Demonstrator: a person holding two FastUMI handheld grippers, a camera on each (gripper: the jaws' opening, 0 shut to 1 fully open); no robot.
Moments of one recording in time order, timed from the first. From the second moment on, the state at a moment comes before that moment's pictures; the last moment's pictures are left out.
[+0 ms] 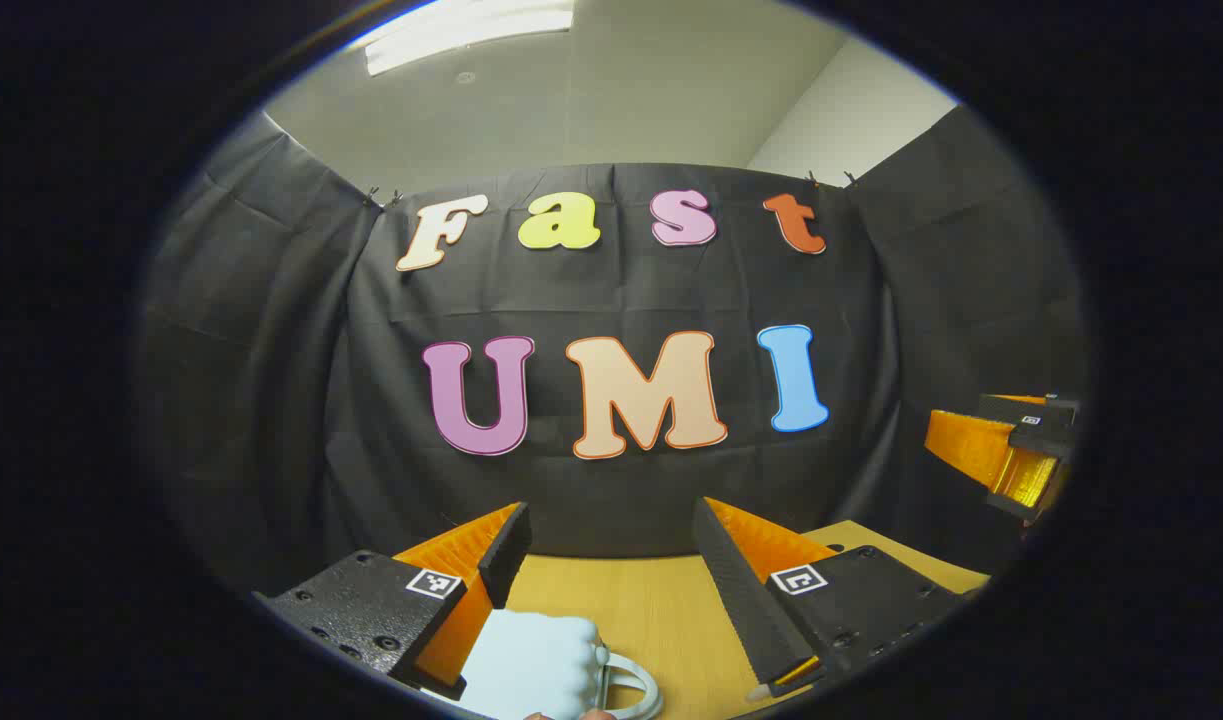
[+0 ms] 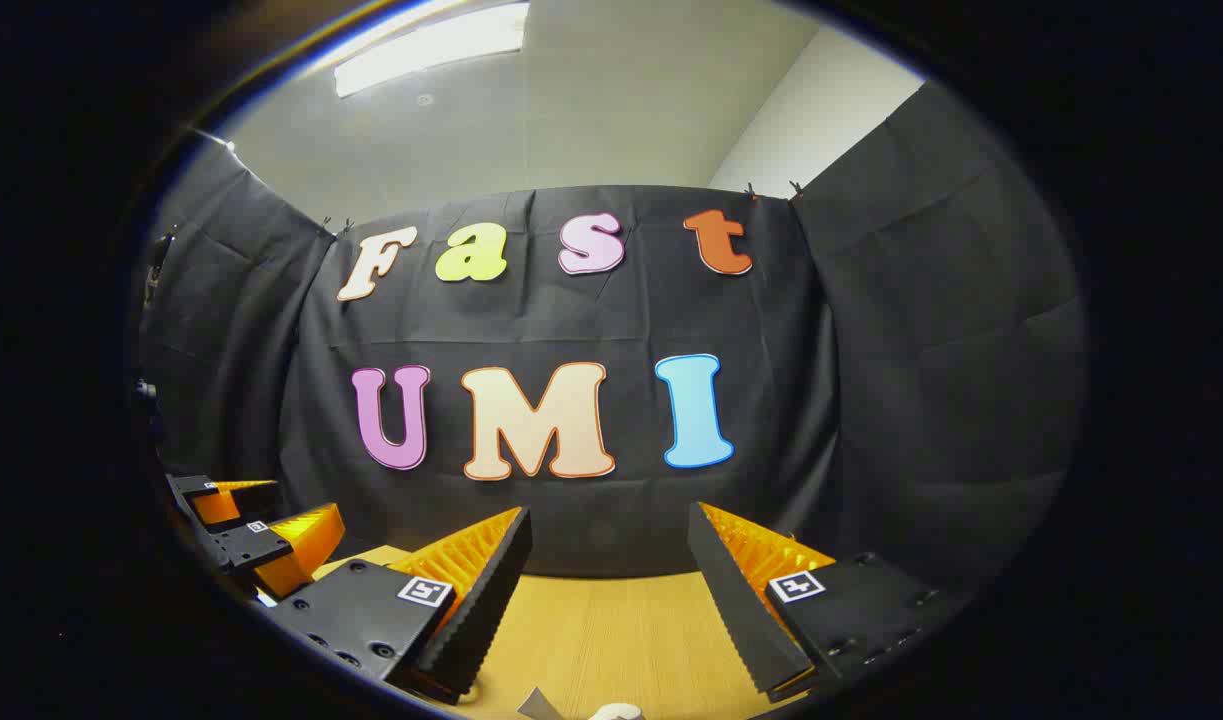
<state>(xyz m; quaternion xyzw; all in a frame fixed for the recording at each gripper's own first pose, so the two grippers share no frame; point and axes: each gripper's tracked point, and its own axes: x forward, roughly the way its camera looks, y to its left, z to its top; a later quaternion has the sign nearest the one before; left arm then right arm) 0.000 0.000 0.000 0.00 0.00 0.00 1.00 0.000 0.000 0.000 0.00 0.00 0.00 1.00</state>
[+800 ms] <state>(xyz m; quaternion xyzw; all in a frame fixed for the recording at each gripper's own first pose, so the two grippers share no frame) 0.003 -0.015 -0.109 0.00 0.13 -0.02 0.99 0.003 -0.006 -0.029 -0.02 0.04 0.01 1.00</state>
